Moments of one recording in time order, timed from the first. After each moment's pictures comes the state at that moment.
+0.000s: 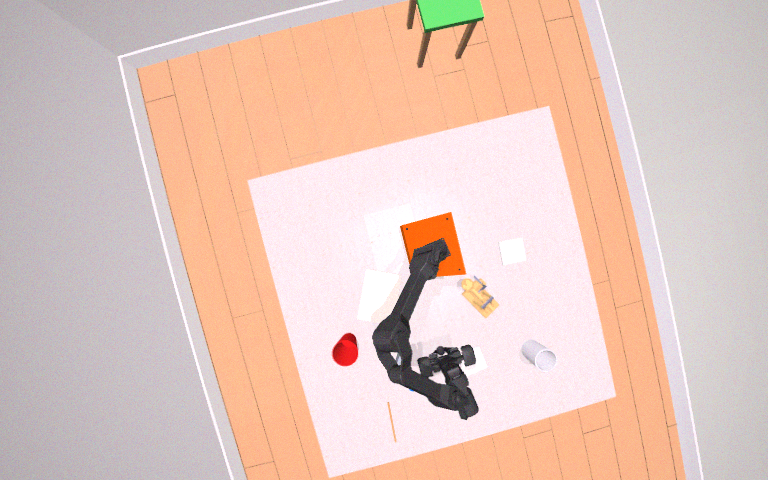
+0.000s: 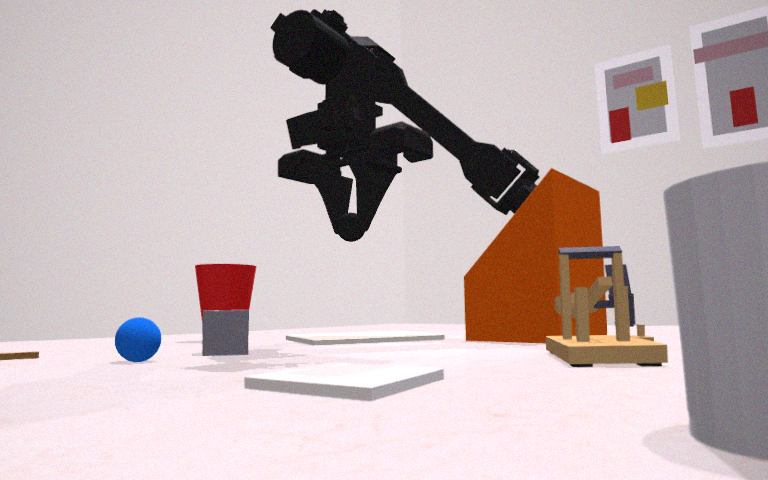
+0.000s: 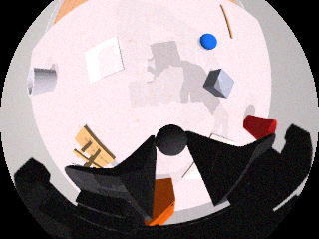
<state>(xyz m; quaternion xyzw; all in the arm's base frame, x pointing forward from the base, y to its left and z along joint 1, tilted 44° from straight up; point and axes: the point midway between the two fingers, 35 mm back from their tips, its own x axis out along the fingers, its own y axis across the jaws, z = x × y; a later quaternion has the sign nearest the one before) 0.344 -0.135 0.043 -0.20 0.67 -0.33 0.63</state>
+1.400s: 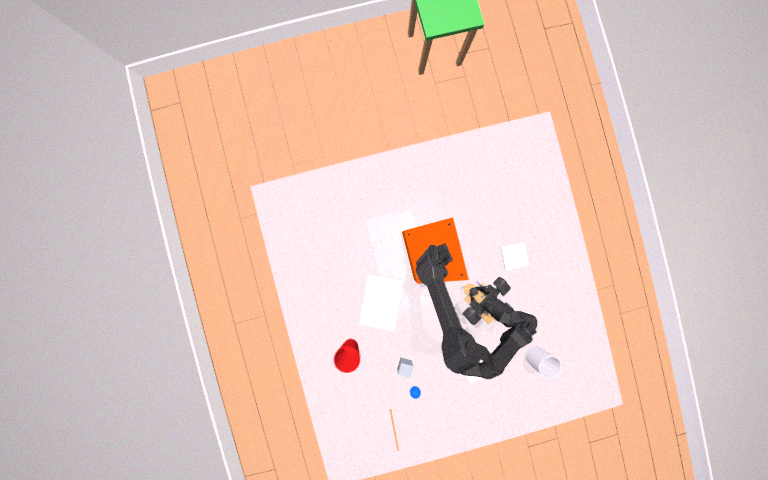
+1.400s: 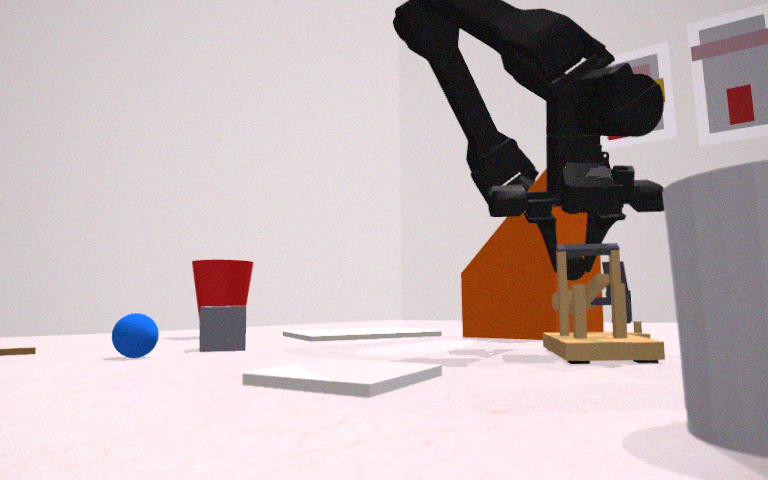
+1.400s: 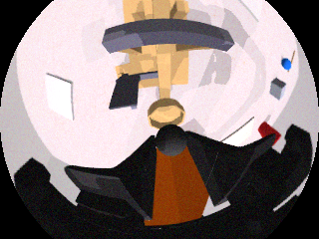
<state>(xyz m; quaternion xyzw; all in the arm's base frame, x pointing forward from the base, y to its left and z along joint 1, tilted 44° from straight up) 0.191 -0.004 -0.124 -0.32 0.82 -0.20 0.43</state>
